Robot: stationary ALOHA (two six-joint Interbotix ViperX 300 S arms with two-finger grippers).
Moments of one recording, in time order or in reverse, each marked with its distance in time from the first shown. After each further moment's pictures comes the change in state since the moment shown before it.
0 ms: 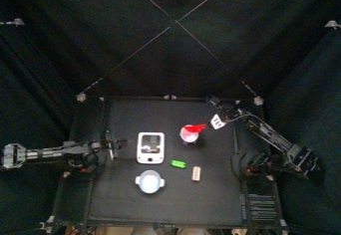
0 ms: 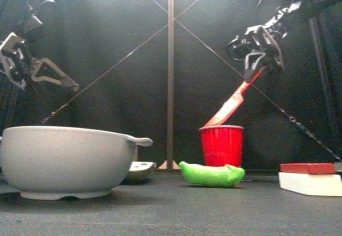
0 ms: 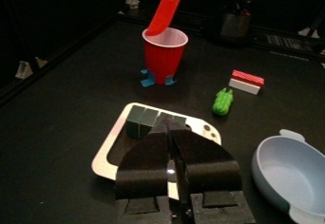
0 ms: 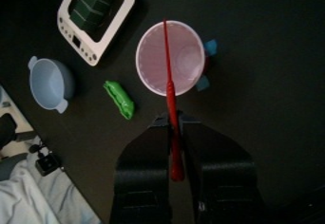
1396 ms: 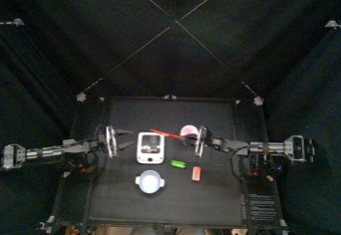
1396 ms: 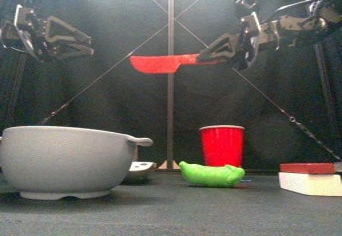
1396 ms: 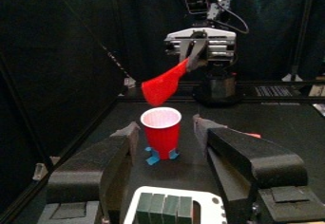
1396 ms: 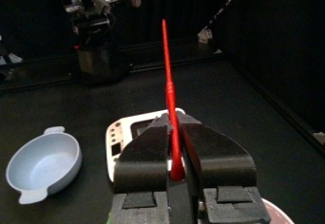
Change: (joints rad) left arm 0.018 0.000 -0.098 0.195 -0.193 0.003; right arm 0.637 0.135 0.393 -0.393 -1.532 -0.012
